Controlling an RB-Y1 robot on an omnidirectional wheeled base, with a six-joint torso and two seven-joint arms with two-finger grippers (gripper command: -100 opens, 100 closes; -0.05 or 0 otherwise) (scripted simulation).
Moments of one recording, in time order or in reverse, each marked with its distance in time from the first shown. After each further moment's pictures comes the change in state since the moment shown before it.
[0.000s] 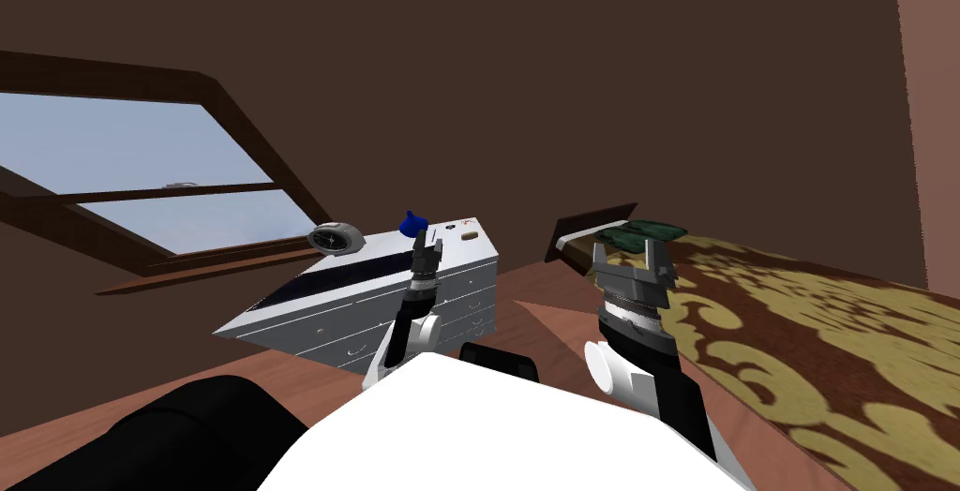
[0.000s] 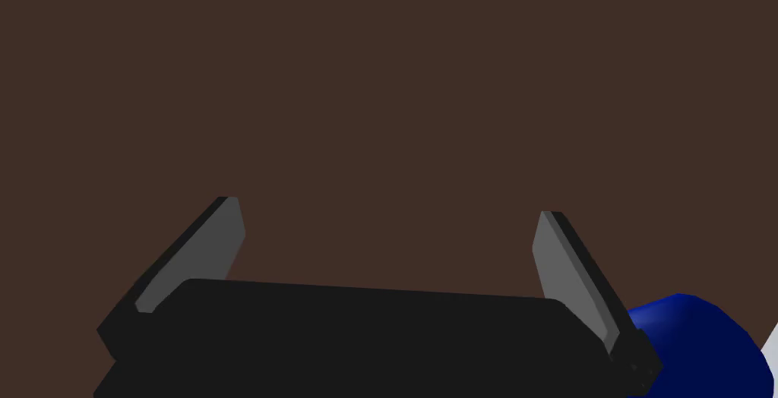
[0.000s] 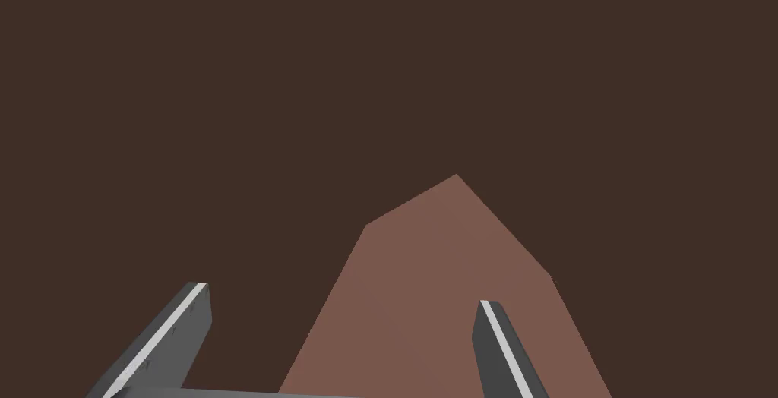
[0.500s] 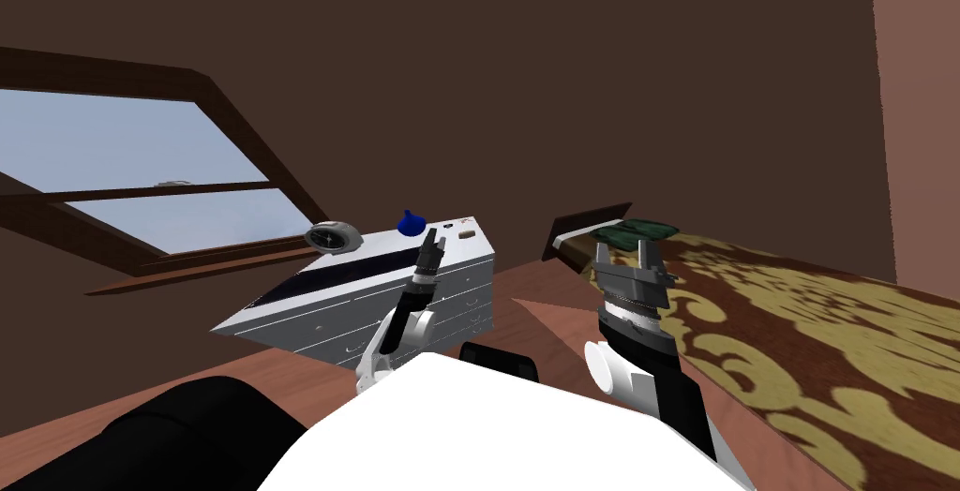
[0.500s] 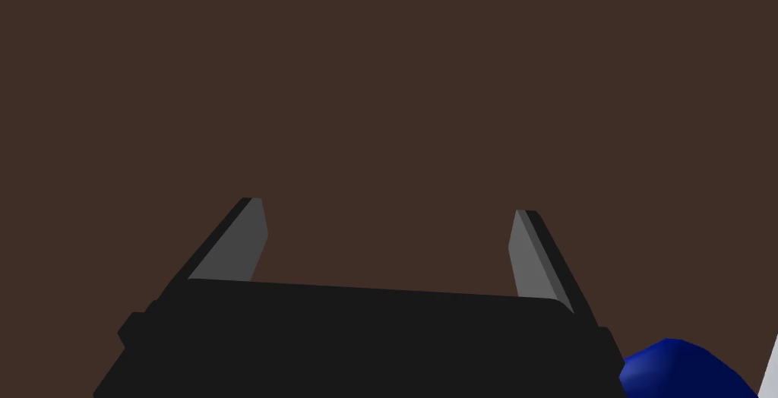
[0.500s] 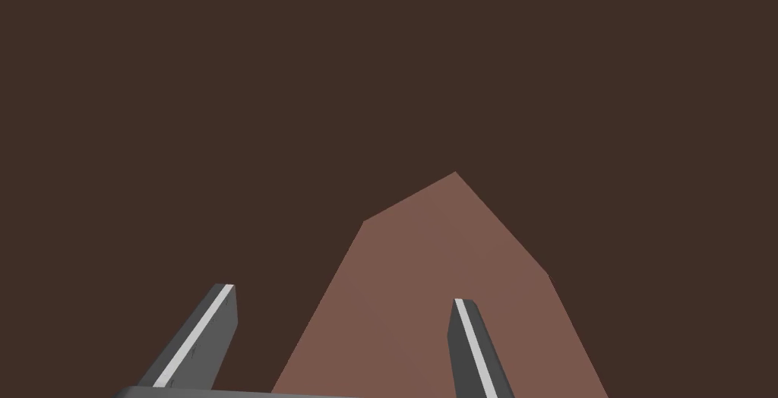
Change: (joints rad) left arm -0.055 0.151 0.016 -0.001 -0.006 0.108 0.012; right arm 0.000 0.000 0.000 0.000 0.000 0.000 0.000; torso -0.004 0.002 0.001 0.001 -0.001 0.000
